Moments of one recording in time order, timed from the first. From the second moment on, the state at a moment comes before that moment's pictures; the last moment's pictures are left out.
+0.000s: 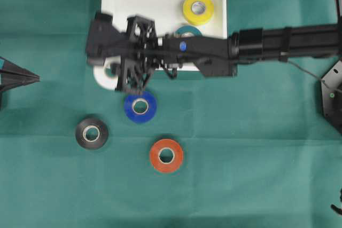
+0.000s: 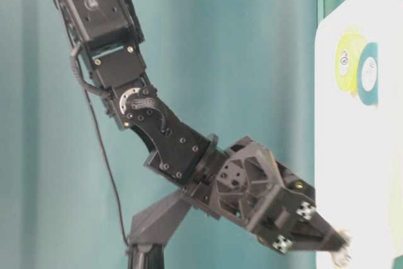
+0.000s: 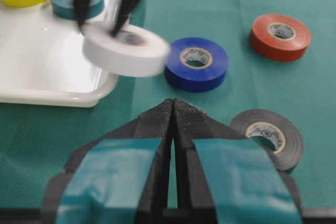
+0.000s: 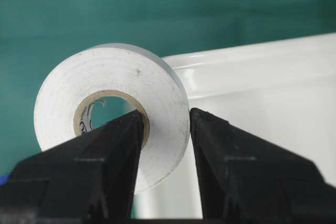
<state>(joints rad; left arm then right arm) 0.02 -1.37 1.52 -0.02 0.02 -0.02 -0.10 0.42 -0.05 -0.29 0.54 0.43</state>
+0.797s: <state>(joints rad) 0.02 -1.37 1.52 -0.02 0.02 -0.02 -0.19 0.42 -0.04 -0.36 0.62 0.42</state>
